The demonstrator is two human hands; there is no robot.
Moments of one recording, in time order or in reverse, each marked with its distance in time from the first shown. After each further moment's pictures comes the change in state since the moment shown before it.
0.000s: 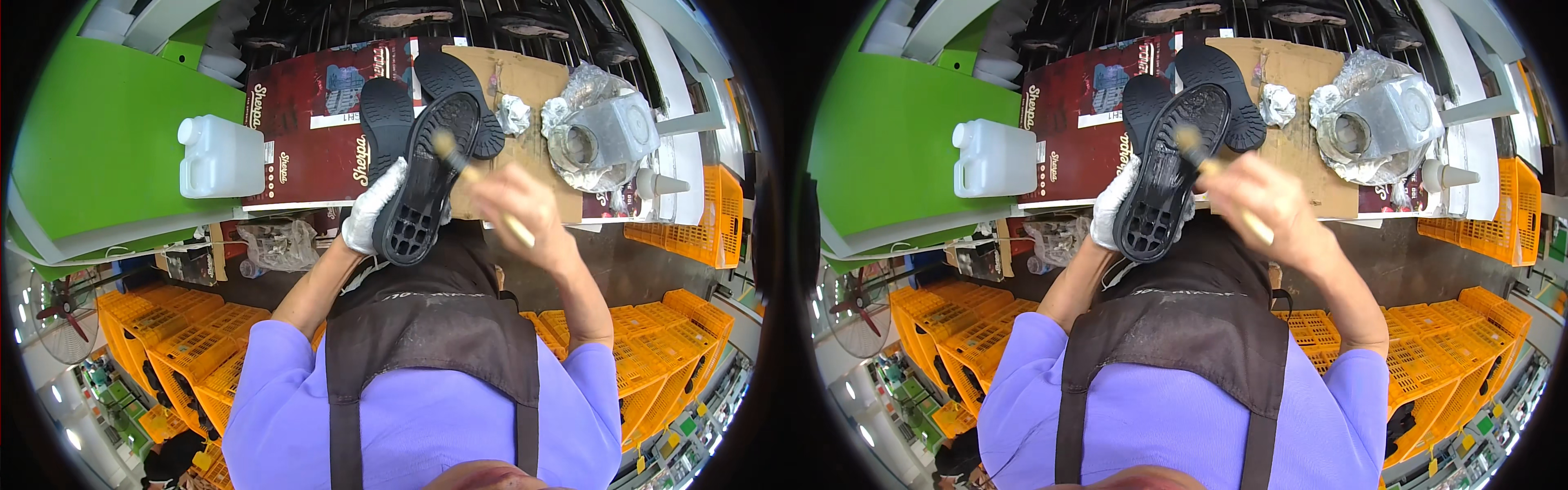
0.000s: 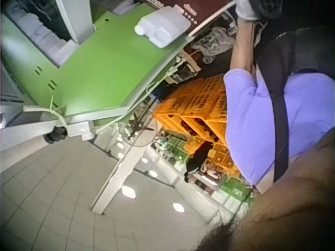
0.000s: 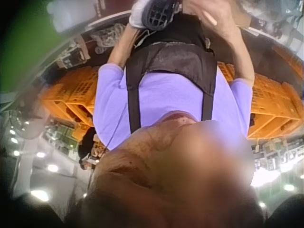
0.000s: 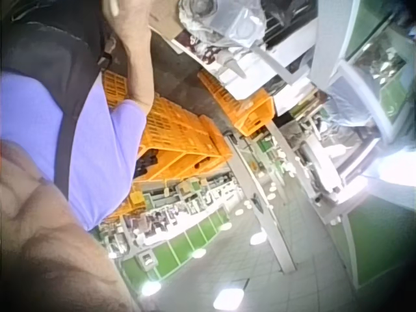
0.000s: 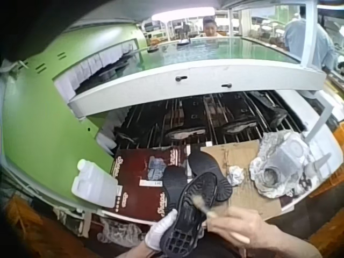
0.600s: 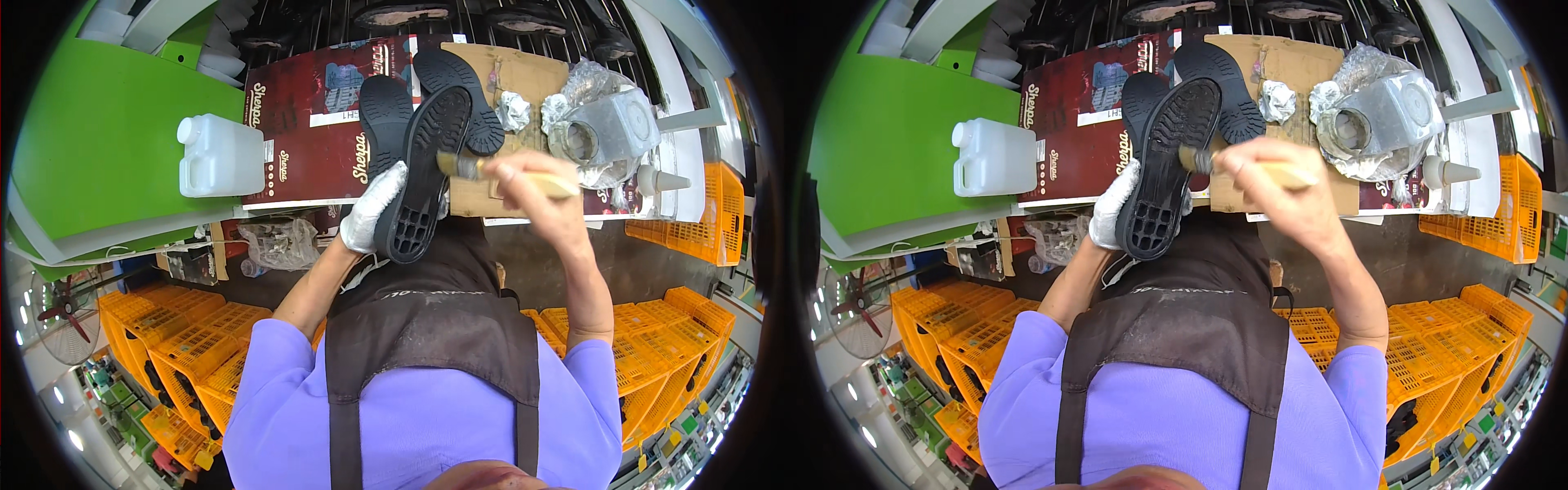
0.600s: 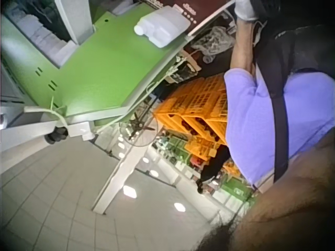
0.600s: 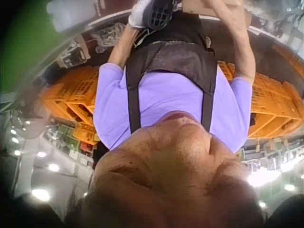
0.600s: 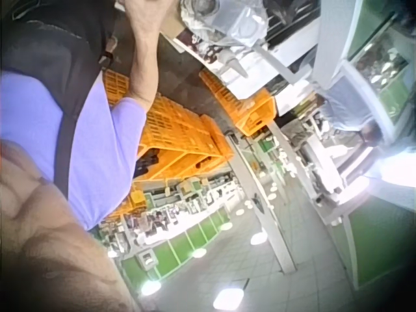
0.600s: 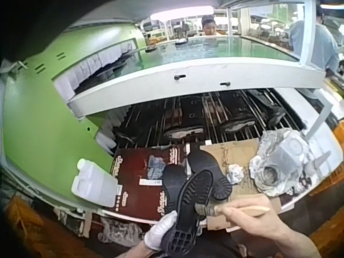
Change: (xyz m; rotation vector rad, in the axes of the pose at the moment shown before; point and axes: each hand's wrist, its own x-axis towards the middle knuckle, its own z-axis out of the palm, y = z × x) left_hand -0.004 -0.003 0.011 0.230 0.101 0.105; right_hand 0.013 -0.009 -0.022 0.515 0.022 0.642
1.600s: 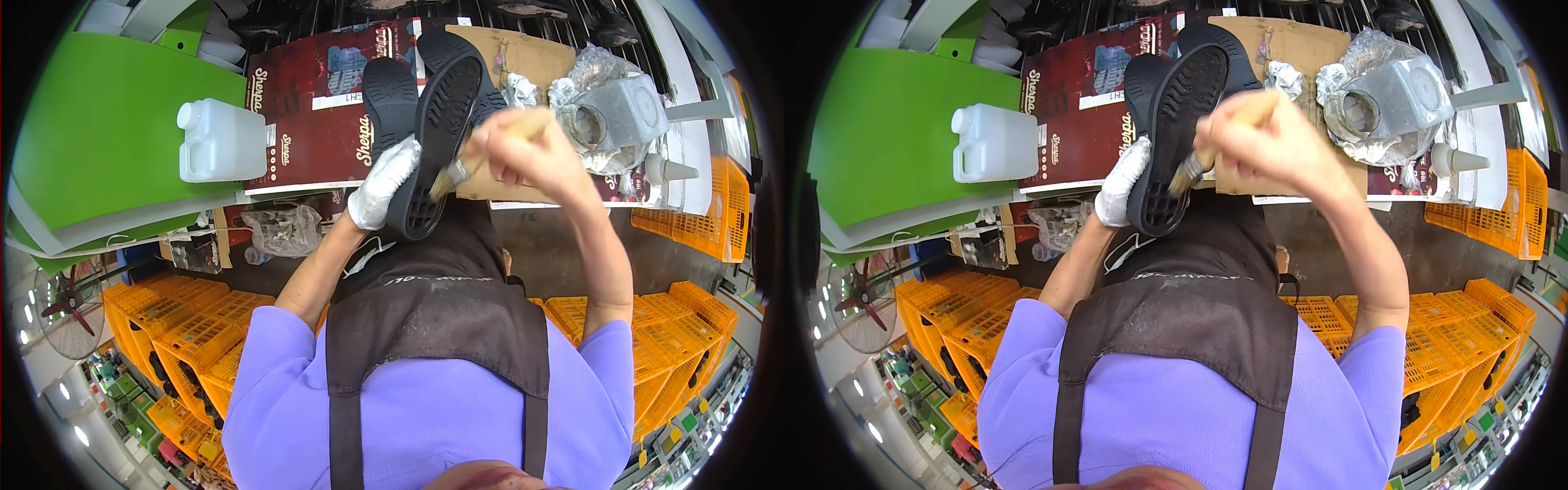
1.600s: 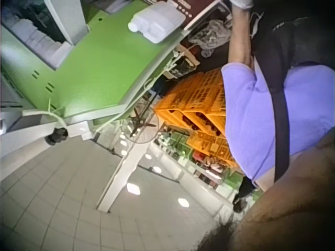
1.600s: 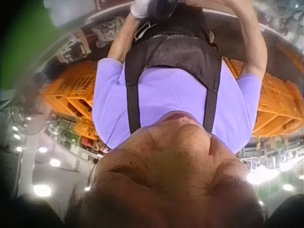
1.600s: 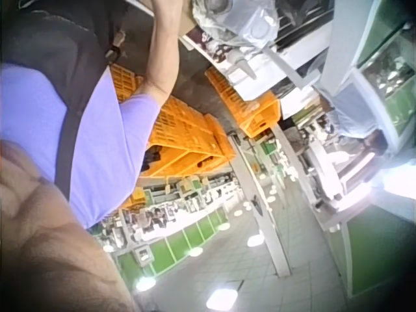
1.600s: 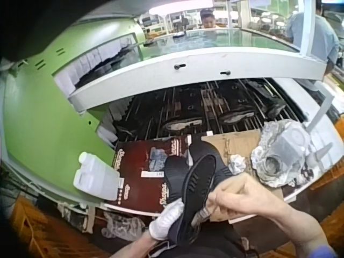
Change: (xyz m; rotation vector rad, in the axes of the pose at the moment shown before) left_hand 0.012 -0.004 -0.012 0.325 -0.016 0.164; right_hand 0.031 -0.013 0.002 0.008 -0.249 0.125
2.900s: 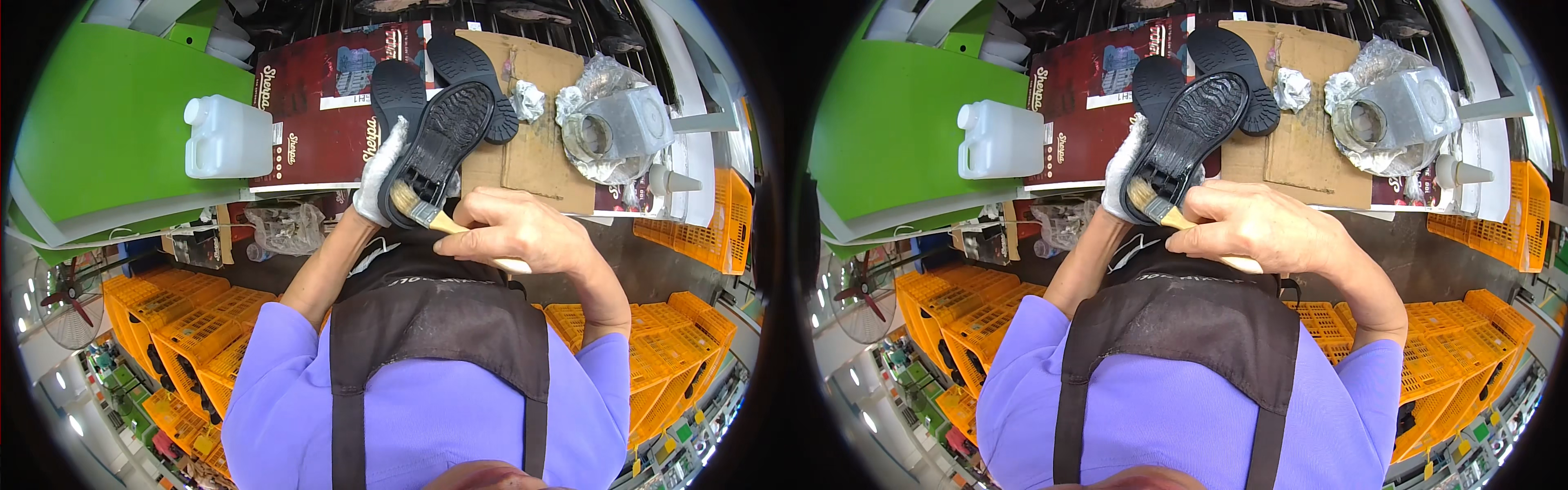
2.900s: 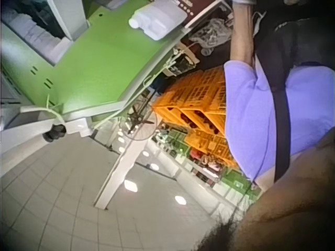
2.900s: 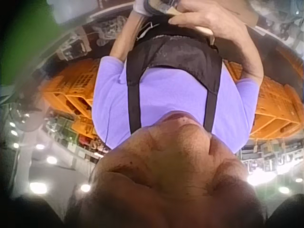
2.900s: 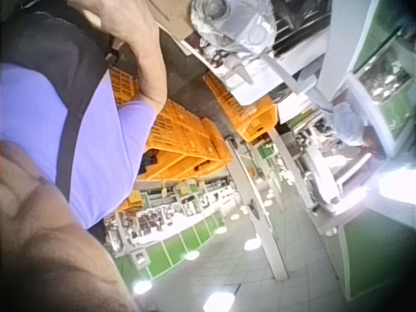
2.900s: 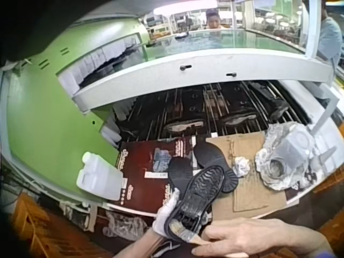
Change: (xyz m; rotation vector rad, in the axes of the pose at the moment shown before) left_hand 0.014 0.002 -0.002 -0.616 -0.093 -0.148; right_hand -0.025 0.011 0.023 -0.514 -0.412 -0.767
